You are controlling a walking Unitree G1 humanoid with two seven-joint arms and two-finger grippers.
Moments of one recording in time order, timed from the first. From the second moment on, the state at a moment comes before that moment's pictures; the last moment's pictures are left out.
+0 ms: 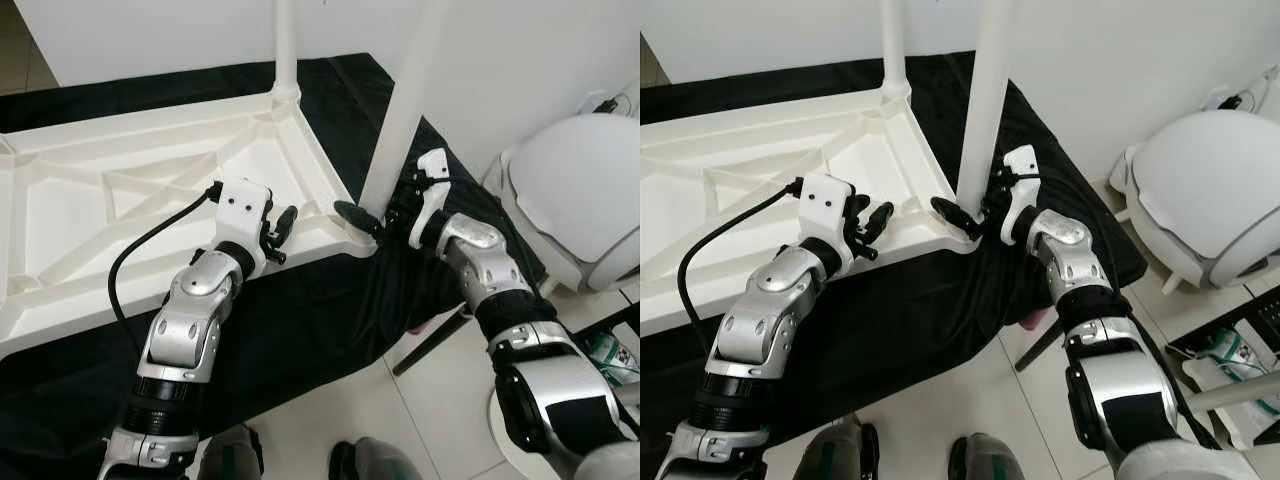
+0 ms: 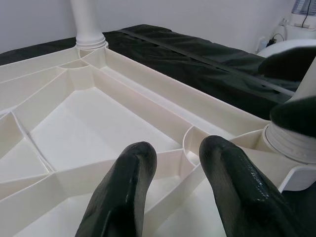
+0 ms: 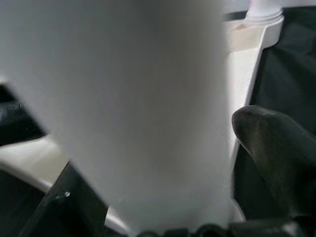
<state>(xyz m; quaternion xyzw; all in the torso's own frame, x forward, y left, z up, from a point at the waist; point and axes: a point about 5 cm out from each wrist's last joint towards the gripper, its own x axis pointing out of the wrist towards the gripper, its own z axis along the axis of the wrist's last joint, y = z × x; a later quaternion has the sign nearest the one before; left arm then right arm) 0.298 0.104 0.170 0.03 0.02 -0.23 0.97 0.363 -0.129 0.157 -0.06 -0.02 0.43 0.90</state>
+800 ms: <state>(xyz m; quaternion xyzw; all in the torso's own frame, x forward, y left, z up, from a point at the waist) 0.265 0.095 0.154 0.10 0.02 -0.30 0.95 0.365 -0.135 0.149 -0.05 -0.04 0.41 0.91</state>
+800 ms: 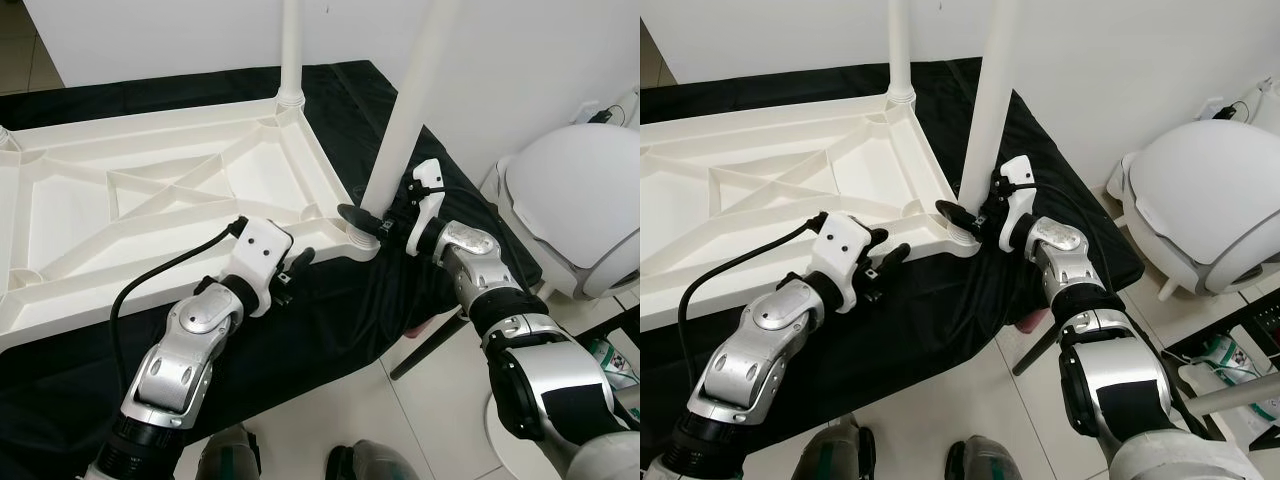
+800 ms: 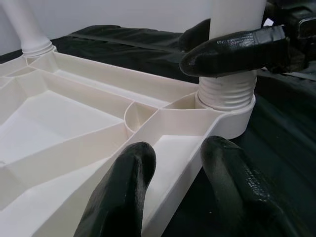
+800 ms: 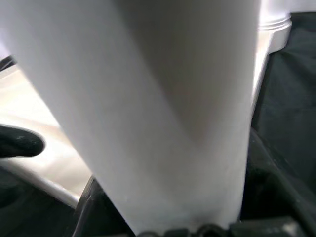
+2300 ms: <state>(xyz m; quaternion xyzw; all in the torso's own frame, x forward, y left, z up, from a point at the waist) 0.258 0.082 0.174 0.09 -0.02 -0.35 0.93 0.344 -0.126 0.157 0.02 -0.07 0.29 0.95</state>
